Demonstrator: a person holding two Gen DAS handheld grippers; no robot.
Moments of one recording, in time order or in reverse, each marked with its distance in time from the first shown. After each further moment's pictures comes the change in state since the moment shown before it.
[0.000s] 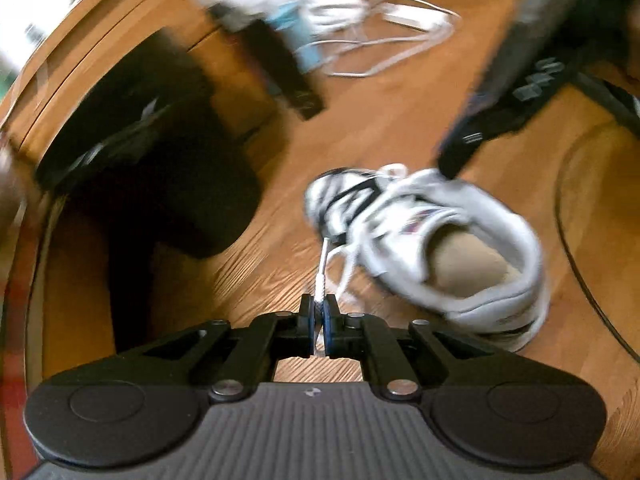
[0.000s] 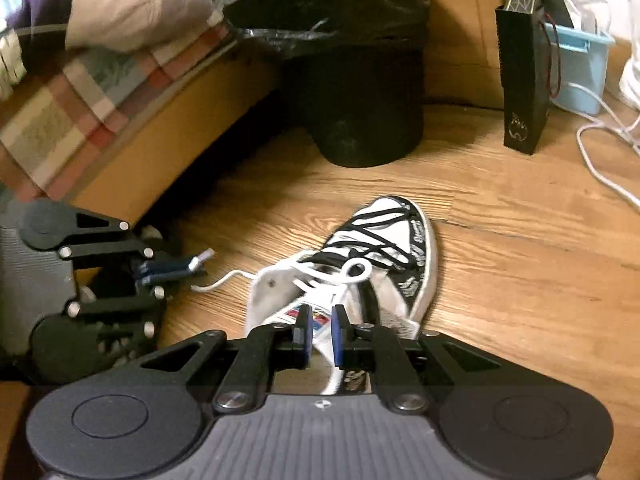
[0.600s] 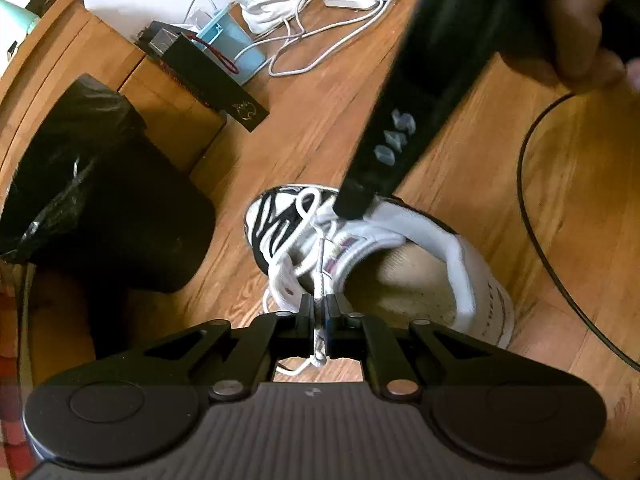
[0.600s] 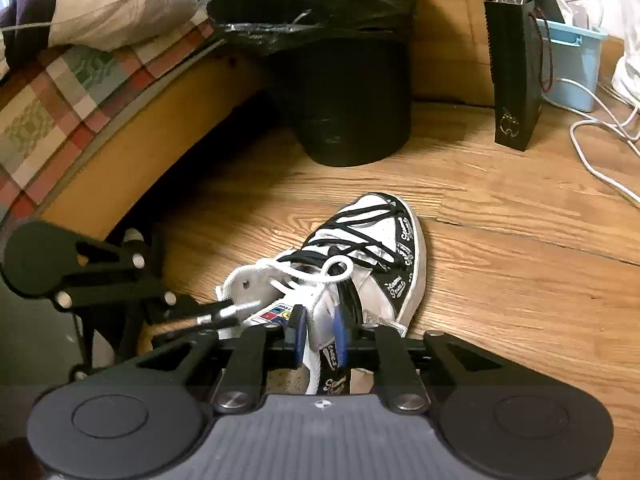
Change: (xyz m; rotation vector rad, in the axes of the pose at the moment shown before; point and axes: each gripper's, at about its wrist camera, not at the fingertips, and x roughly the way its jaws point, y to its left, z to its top) left arm 0.007 -0.045 0.020 0.109 0.044 0.000; right arm 0.018 -0.012 -0.005 0.033 -0.022 -0.005
